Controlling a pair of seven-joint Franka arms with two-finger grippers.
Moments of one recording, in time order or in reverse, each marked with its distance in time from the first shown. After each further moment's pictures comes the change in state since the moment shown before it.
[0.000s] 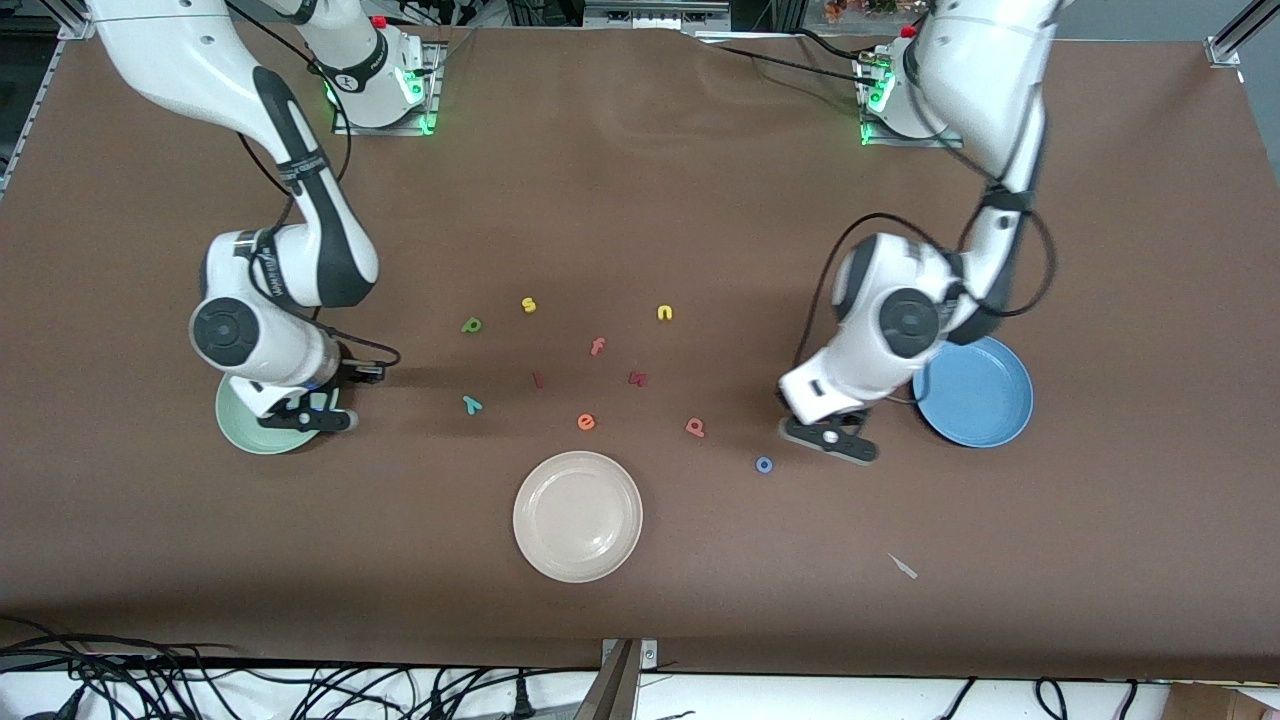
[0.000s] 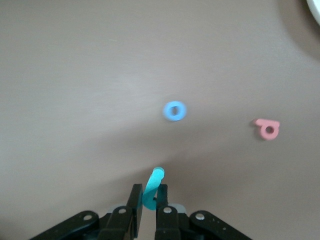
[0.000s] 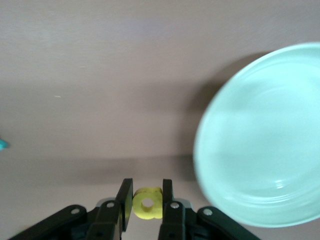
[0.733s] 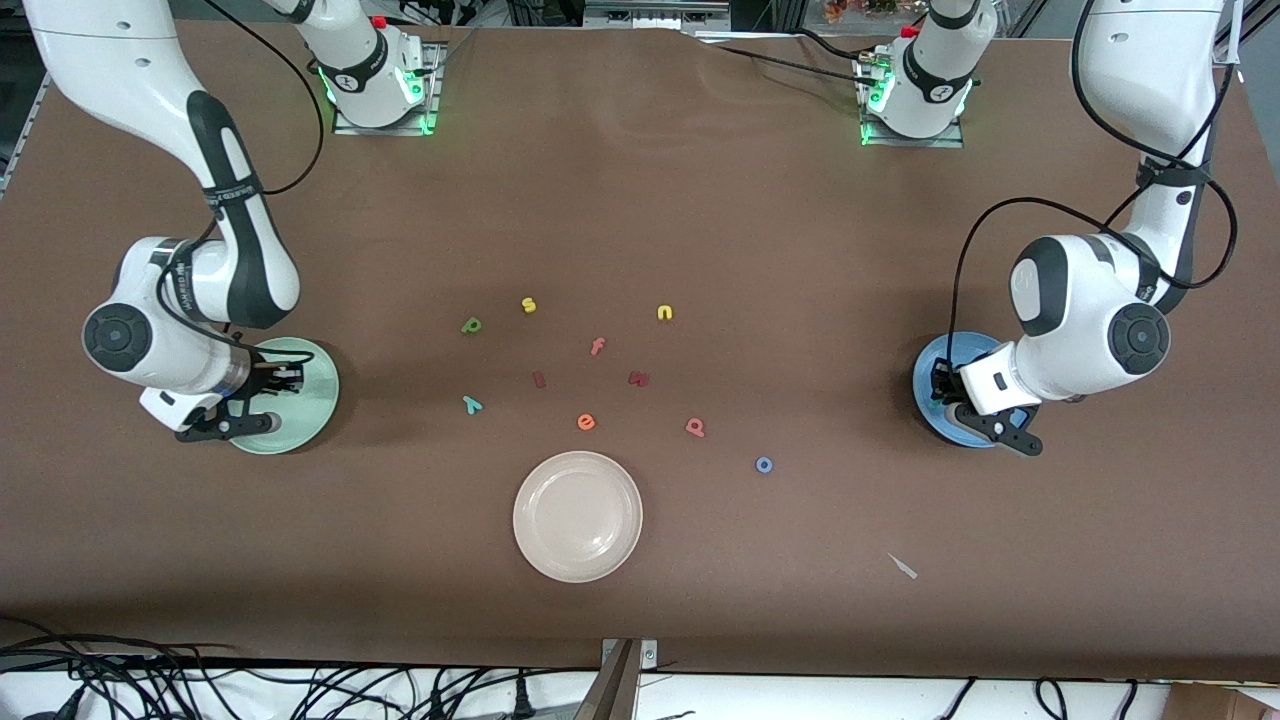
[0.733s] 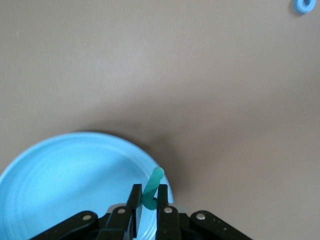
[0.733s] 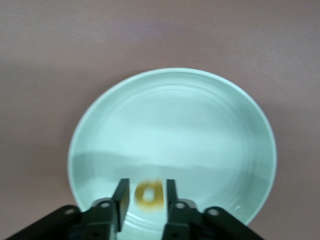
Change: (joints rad) left arm 0.316 -0.113 -0.040 -0.229 0.002 -0.044 0.373; right arm -0.111 0.031 -0.068 -0.001 0.000 0.070 -0.305
